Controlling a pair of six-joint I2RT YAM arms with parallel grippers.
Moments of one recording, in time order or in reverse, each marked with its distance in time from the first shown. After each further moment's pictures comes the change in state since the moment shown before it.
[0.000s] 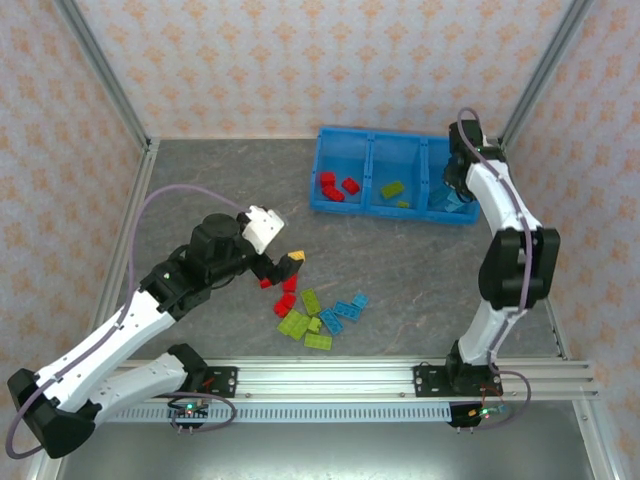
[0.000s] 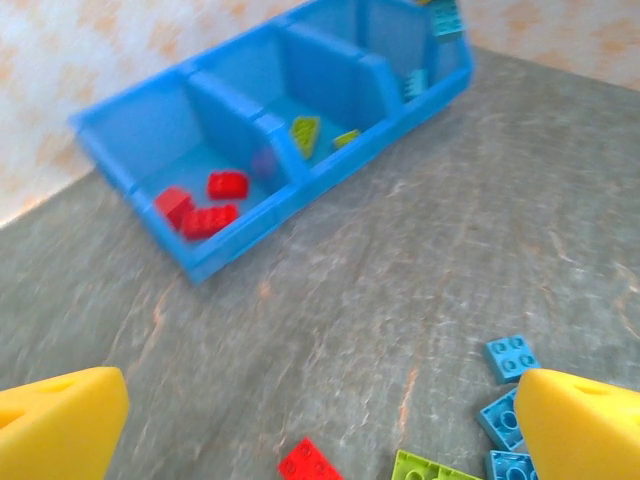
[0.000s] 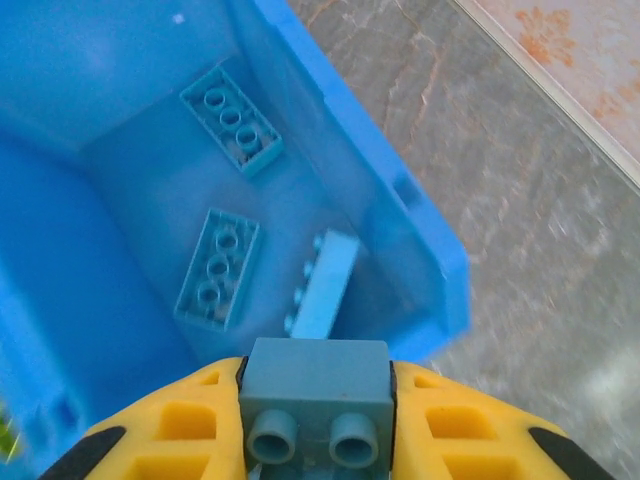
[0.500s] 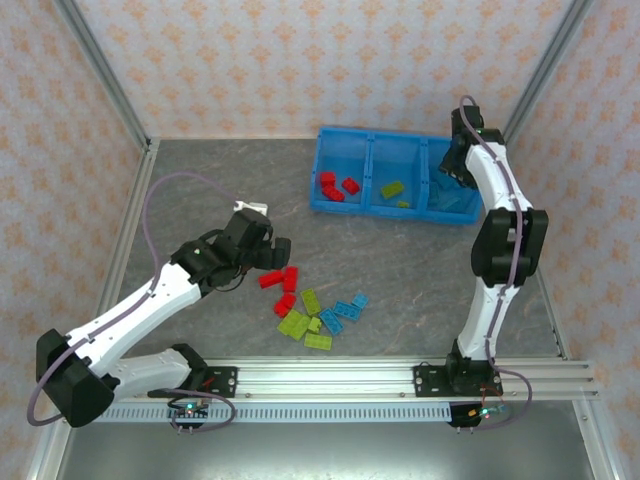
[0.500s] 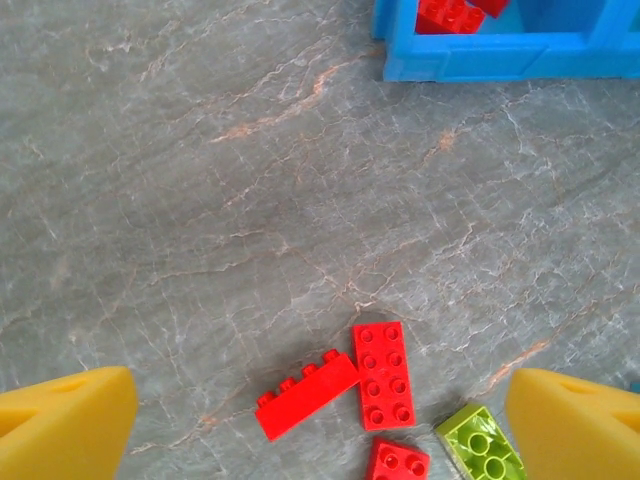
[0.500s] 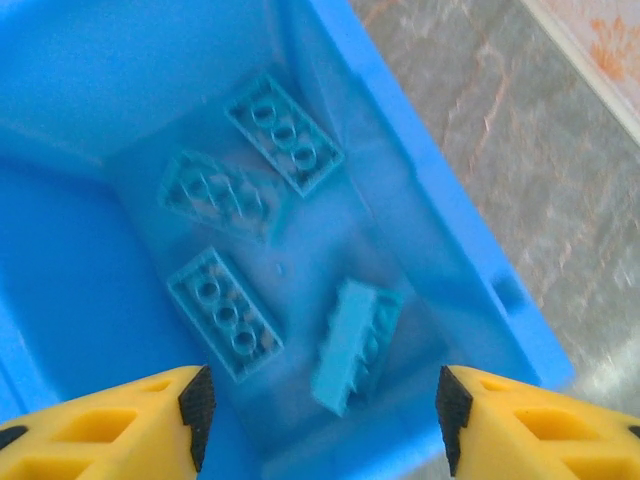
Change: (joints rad) left arm 0.007 0.217 0.071 -0.259 -0.331 -0.567; right arm -0.027 0.135 0.203 -0.122 -0.097 -0.044
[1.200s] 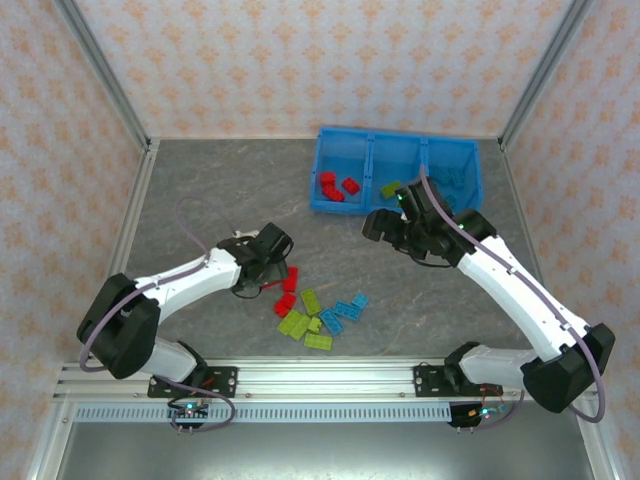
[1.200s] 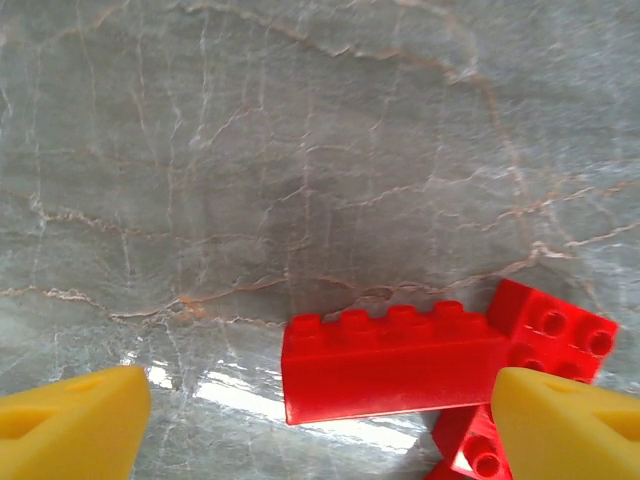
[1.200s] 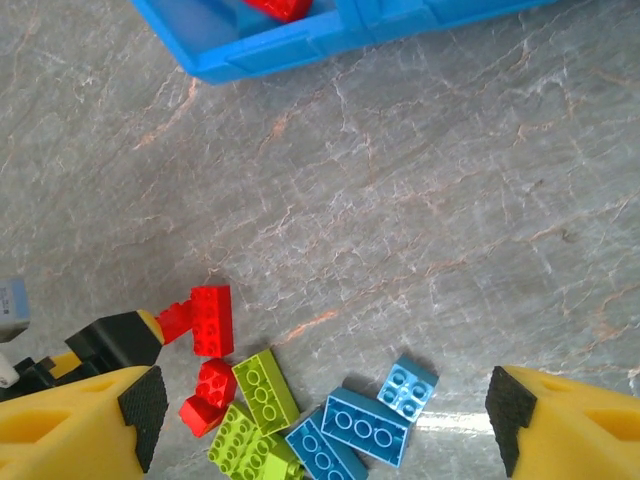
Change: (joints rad) left arm 0.027 0.317 -0.121 0.010 0.023 -0.488; right arm 0.590 -0.778 -0.613 0.025 -0.268 0.260
